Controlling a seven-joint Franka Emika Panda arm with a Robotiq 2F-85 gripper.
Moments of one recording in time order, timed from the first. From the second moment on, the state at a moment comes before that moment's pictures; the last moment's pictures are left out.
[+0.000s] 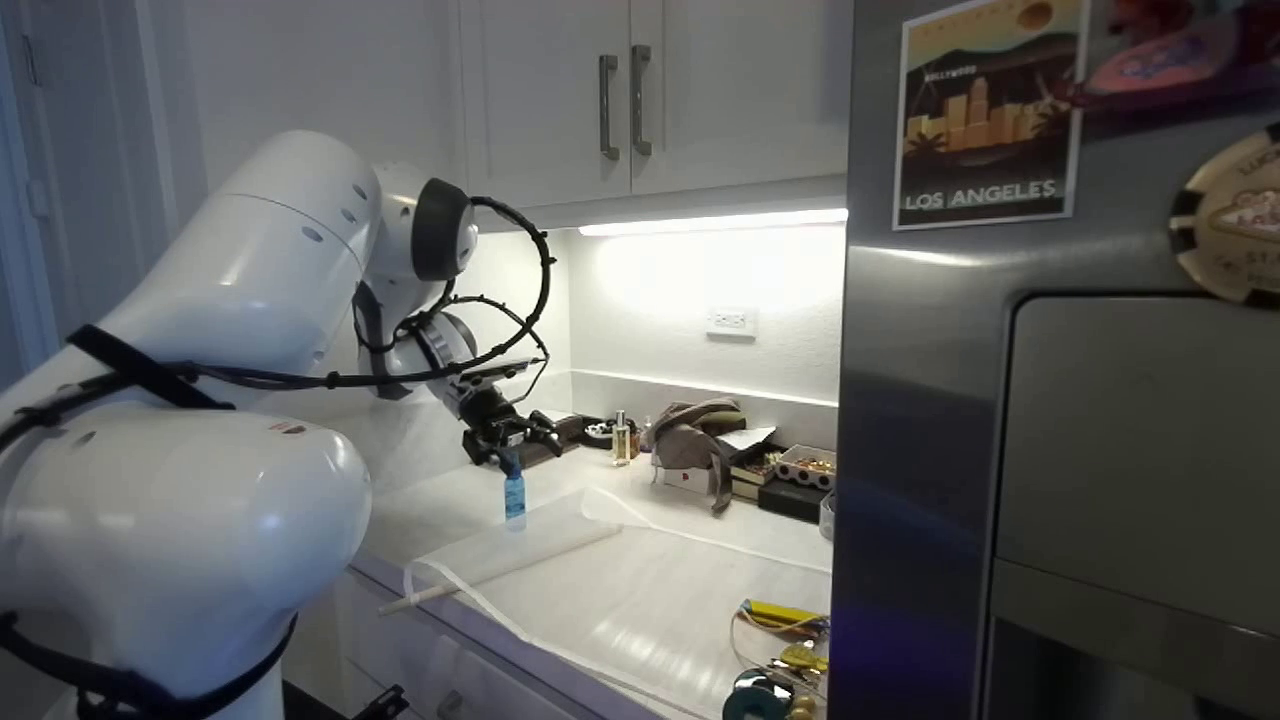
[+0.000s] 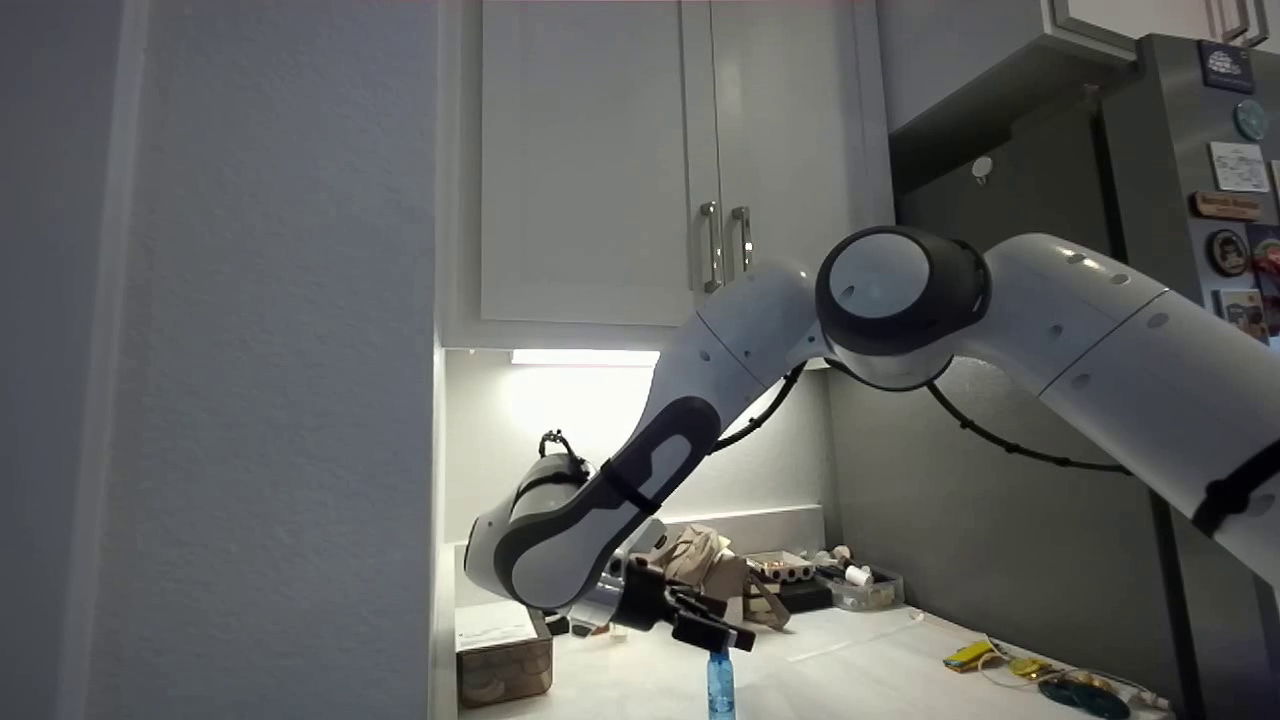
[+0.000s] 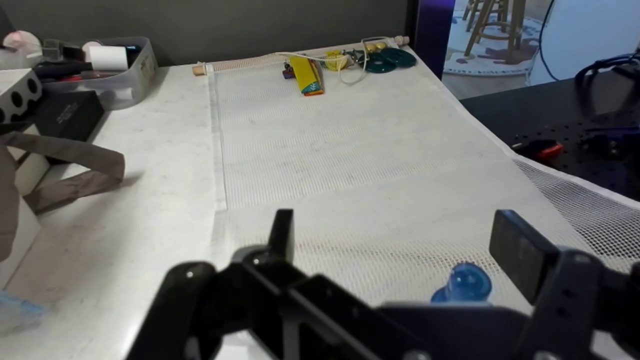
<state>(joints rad) 0.36 0.72 0.27 -1.55 -0.81 1.18 -0.45</state>
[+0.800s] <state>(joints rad) 0.36 0.68 0.28 -1.51 -0.80 1.17 -0.45</state>
